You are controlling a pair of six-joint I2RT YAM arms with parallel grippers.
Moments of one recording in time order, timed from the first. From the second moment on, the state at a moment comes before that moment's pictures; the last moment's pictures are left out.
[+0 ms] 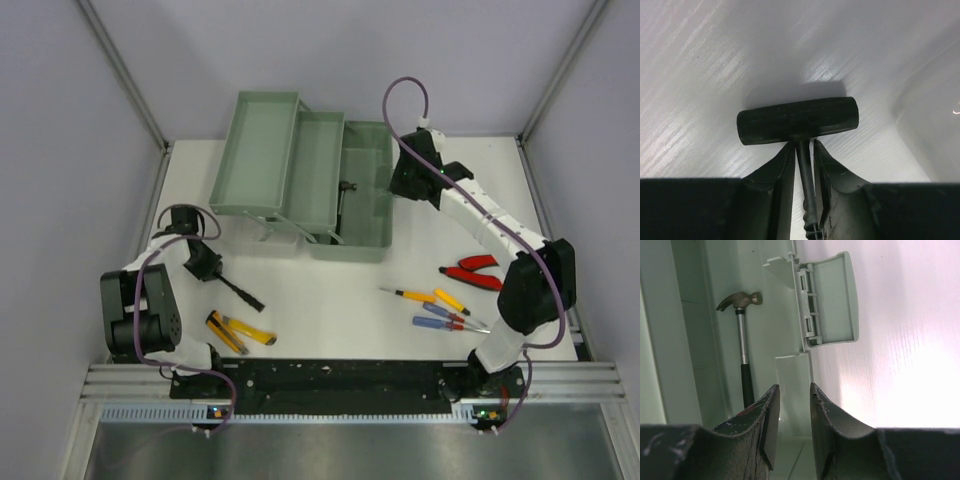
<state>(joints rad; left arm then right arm) 0.16 1.52 0.82 -0.52 -0.04 -0.69 0.44 1.67 1.48 -0.57 0.27 0.65</state>
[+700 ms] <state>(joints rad) 0.16 1.26 1.24 -0.66 -0.43 -0.58 0.44 1.63 1.55 -0.57 0.26 0.66</state>
